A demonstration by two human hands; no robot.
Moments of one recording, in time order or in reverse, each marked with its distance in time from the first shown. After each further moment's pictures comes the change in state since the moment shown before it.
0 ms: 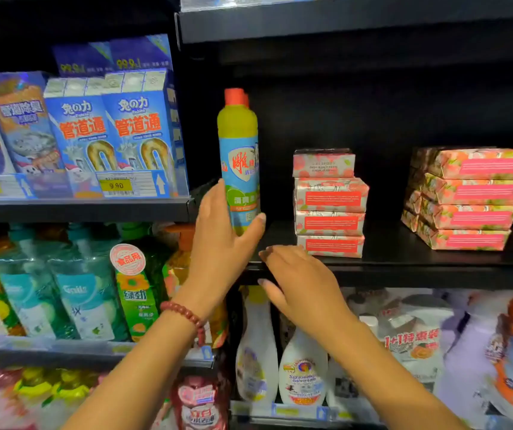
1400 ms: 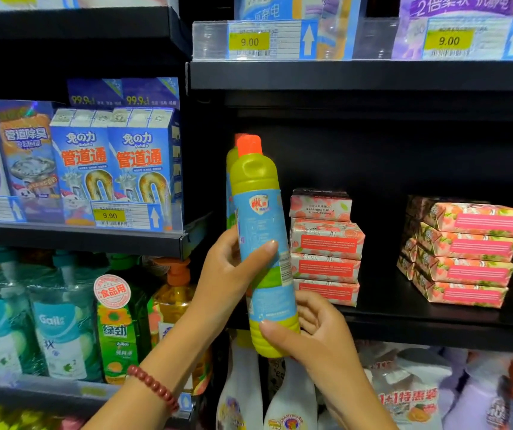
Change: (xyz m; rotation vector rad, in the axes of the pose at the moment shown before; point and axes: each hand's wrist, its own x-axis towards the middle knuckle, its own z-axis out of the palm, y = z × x) left_hand 0.005 0.033 0.000 -0.826 -0.198 -0.217; right_hand -0.007 -0.011 -0.049 1.288 -0.035 0.647
